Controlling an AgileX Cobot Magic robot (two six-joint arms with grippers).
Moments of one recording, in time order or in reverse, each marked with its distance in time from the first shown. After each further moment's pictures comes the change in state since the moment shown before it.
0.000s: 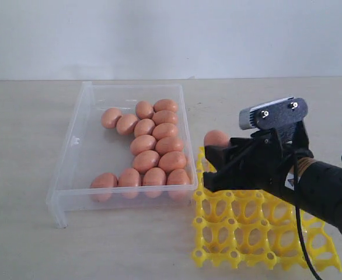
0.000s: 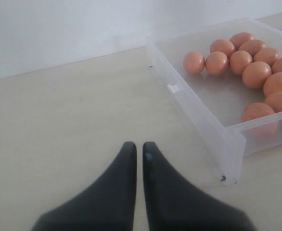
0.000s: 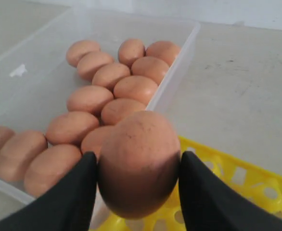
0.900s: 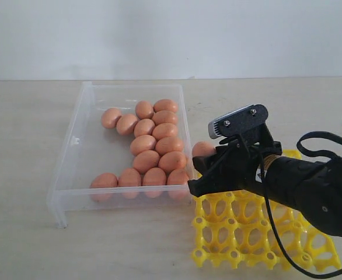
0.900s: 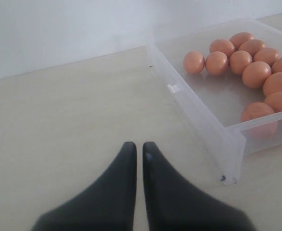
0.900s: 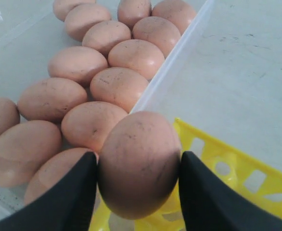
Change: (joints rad) left arm 0.000 0.000 0.000 0.000 0.000 0.000; right arm 0.000 0.170 -0.140 -0.014 0.094 -0.092
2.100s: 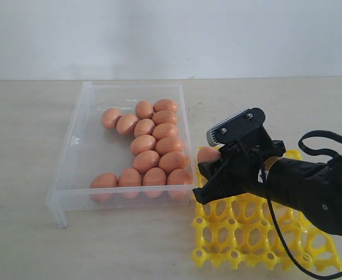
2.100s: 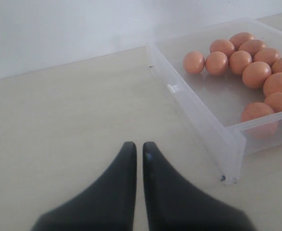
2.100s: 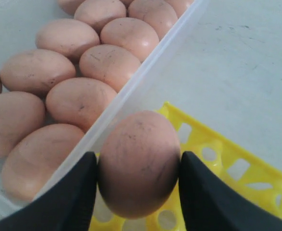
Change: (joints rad) left arm 0.000 0.000 0.000 0.000 0.000 0.000; right arm -0.005 0.000 0.000 0.026 0.056 -0.125
